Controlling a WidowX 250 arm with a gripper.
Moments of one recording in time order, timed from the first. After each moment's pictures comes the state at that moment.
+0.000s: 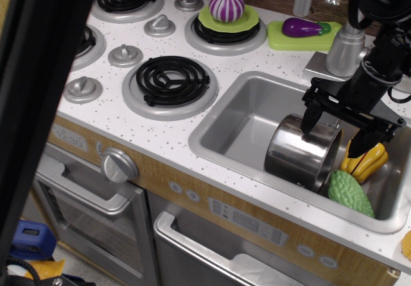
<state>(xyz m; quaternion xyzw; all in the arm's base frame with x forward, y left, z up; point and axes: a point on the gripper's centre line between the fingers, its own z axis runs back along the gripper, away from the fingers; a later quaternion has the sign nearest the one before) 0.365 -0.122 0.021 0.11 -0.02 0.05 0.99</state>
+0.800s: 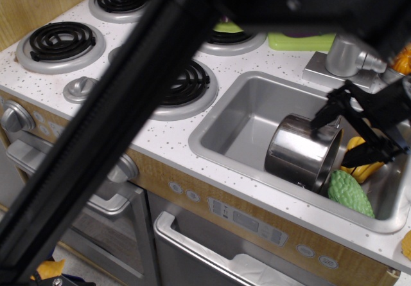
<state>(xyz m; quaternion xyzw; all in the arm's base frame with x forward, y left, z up) 0.368 -0.129 0.014 0.32 0.03 -0.02 0.95</state>
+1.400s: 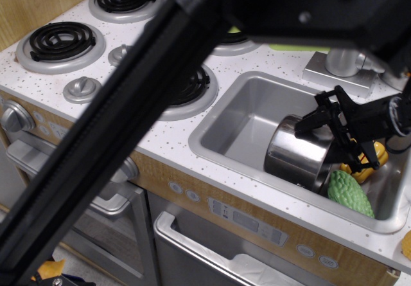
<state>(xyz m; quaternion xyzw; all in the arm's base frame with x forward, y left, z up) 0.362 -0.097 0.002 0.38 0.01 -0.08 0.92</state>
